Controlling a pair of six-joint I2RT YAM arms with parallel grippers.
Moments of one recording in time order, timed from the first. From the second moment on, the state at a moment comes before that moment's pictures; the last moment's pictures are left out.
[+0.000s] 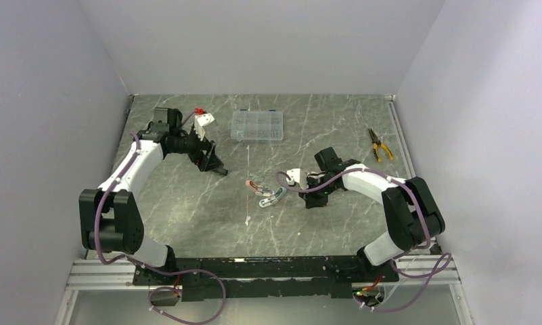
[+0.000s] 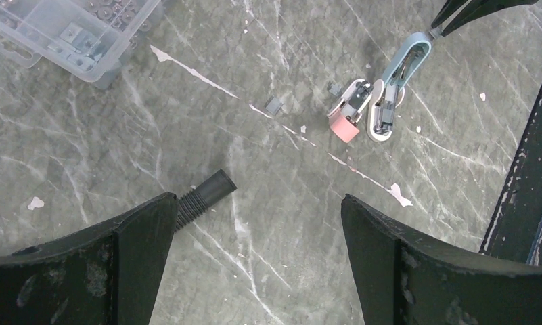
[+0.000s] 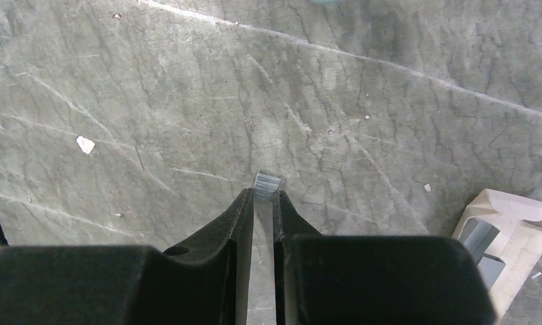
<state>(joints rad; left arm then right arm) -0.07 1.49 1.14 -0.59 0.85 0.59 0.42 1.53 0.79 -0.56 -0.55 -0.93</state>
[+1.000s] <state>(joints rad) -0.07 1.49 1.15 -0.58 0.83 0.58 0.42 1.51 0.74 -0.44 -0.53 -0.87</state>
